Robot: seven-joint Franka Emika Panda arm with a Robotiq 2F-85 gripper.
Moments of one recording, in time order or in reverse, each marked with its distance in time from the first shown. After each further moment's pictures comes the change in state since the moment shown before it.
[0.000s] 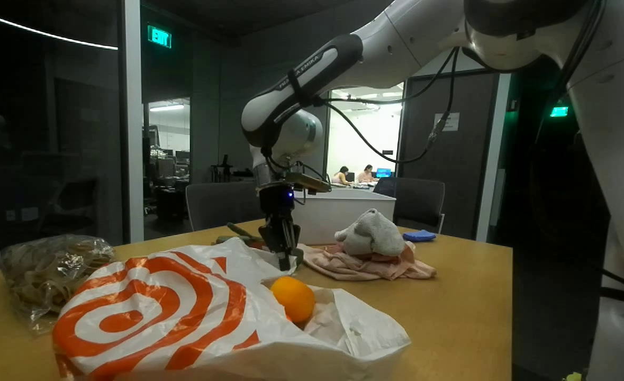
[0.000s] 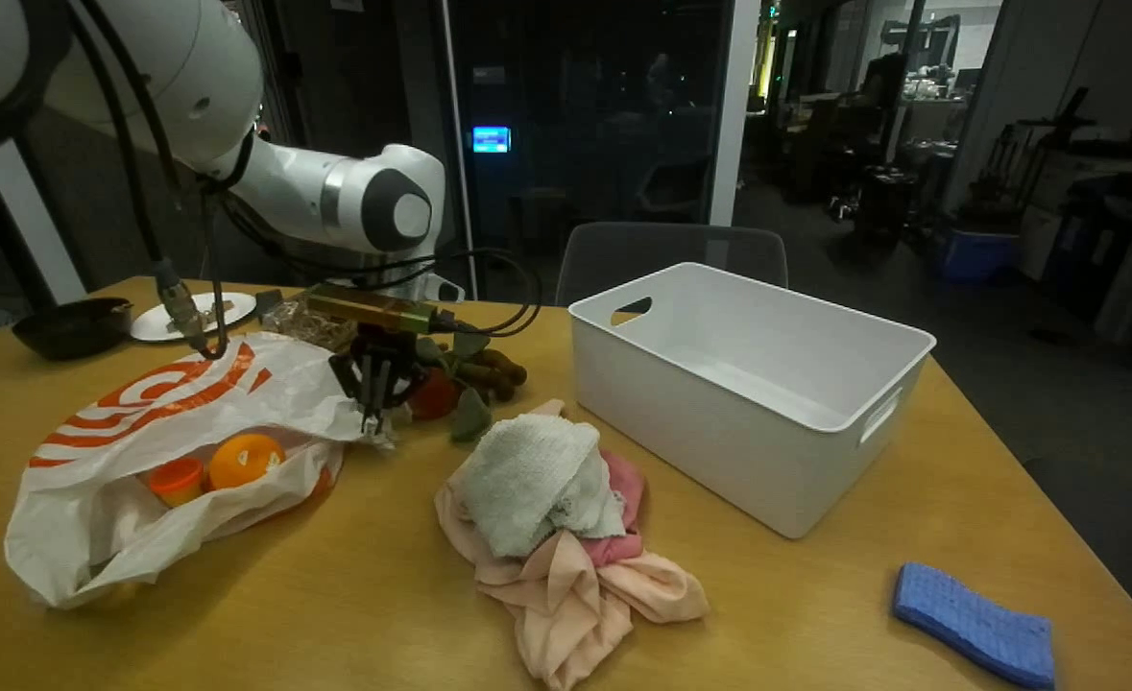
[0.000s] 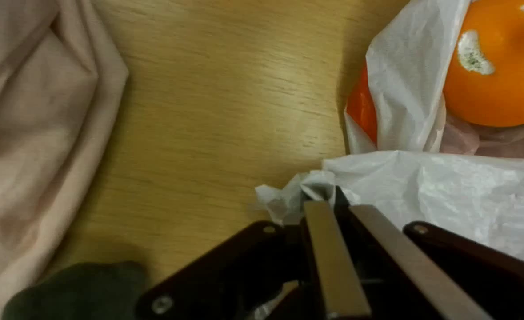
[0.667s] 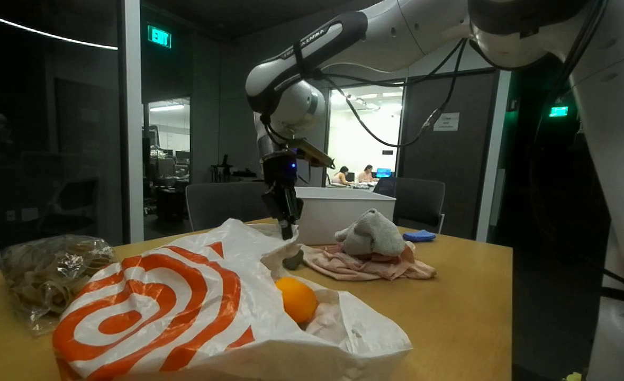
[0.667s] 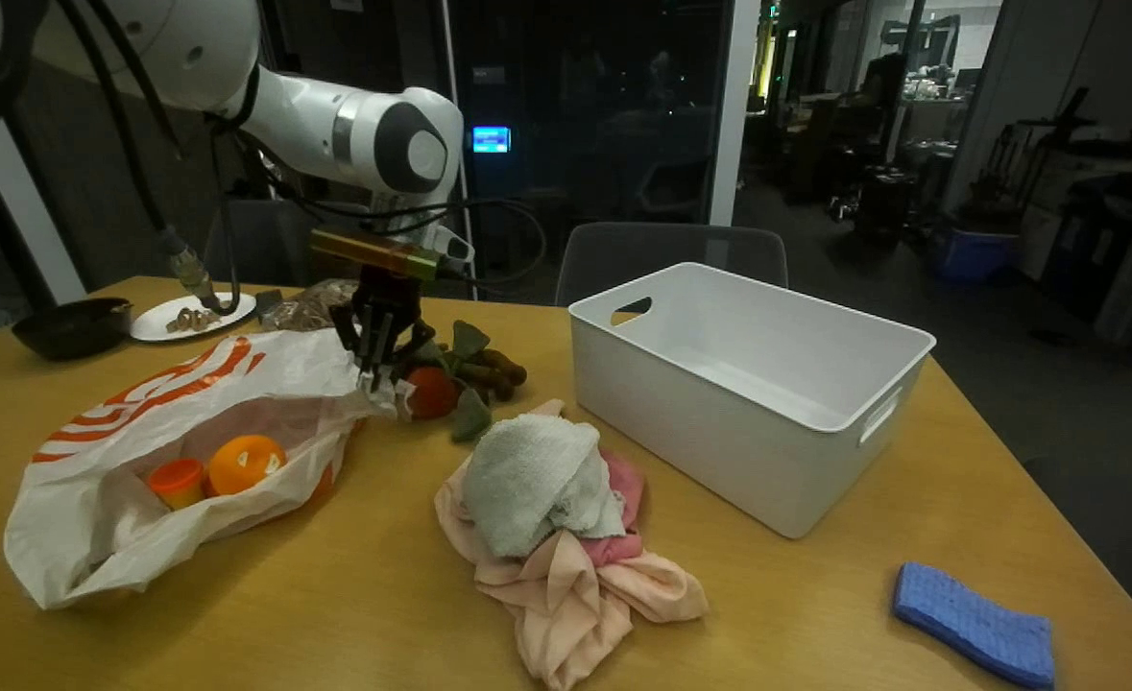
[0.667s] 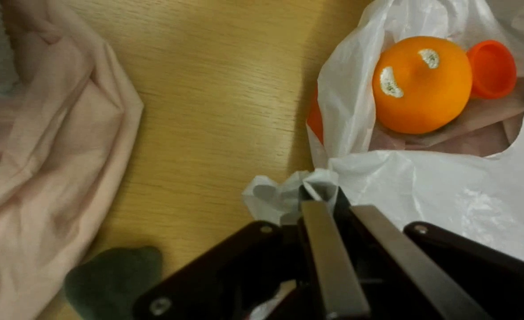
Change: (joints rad) arm -0.022 -0.023 -0.012 0.140 0.046 -0.204 -0.003
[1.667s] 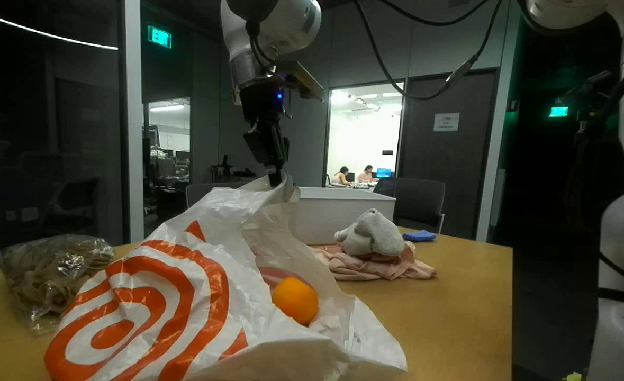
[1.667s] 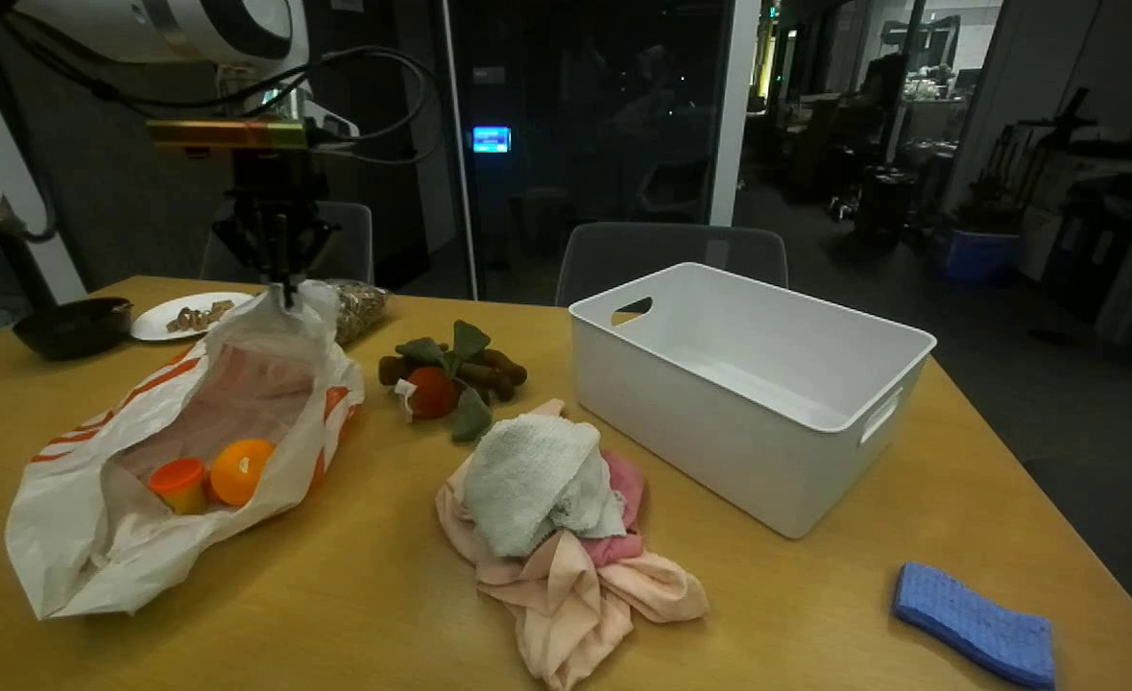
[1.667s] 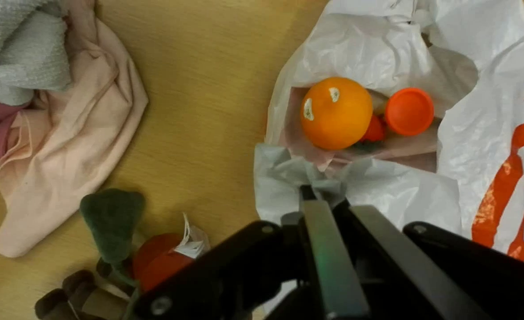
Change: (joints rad) arm 0.154 -0.213 0.062 0.017 -0.153 -0.099 0.102
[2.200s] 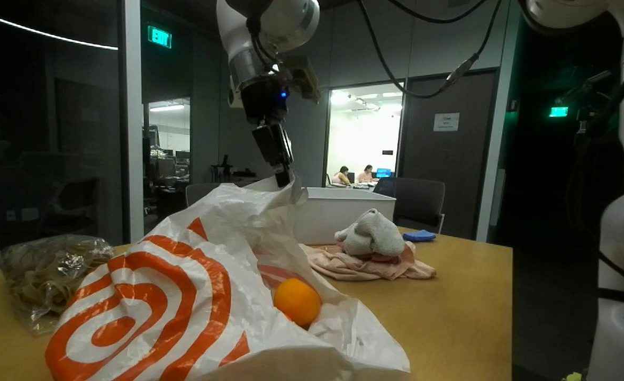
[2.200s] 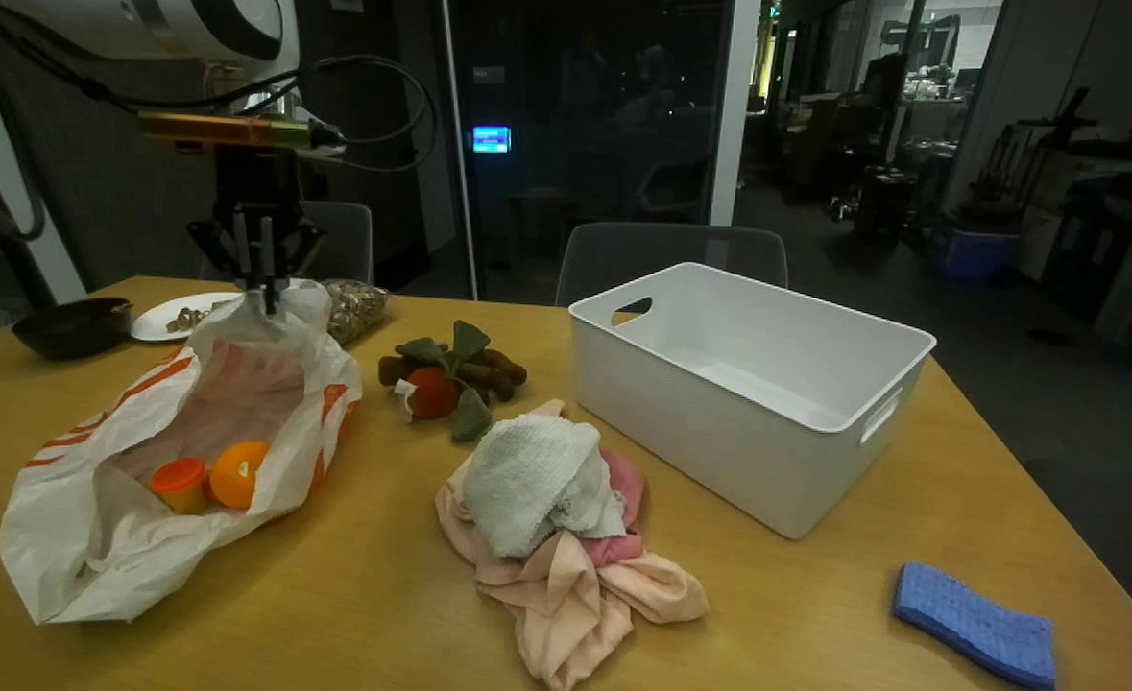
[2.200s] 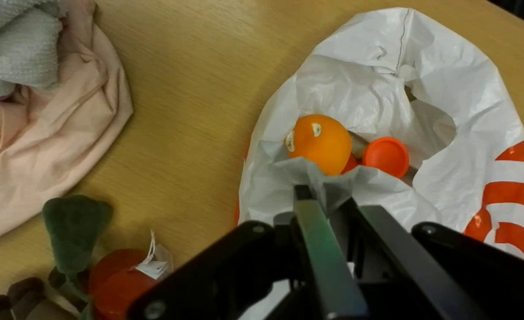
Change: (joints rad) arm 0.004 -0.002 0.010 0.002 0.010 -0.078 -0.132
